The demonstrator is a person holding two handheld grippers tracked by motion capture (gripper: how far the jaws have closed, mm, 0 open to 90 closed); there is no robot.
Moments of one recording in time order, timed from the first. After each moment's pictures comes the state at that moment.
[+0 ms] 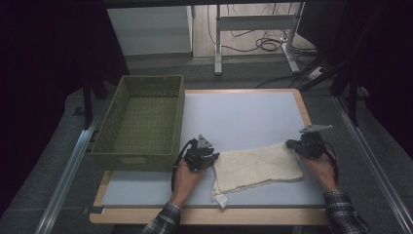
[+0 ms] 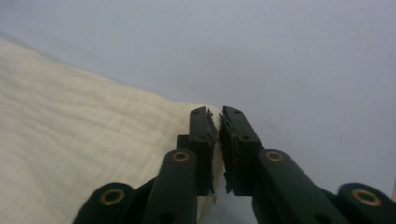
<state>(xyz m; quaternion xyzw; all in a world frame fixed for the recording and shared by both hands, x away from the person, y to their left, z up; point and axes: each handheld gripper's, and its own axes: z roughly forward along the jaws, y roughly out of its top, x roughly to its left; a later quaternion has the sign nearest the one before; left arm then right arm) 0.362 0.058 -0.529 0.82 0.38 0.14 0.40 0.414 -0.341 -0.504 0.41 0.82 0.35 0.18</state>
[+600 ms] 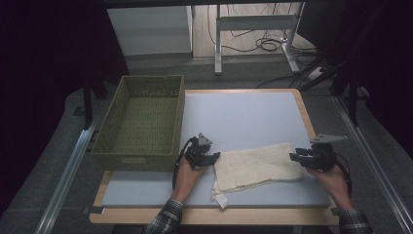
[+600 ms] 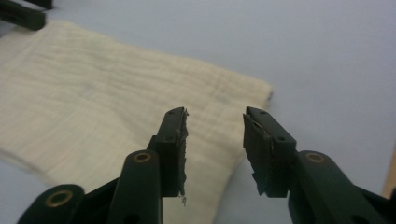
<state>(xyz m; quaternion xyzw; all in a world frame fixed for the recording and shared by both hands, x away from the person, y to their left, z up) 0.375 0.057 -0.543 0.82 0.40 0.14 0.39 0.364 -0.353 -0.487 0.41 0.82 0.37 0.15</state>
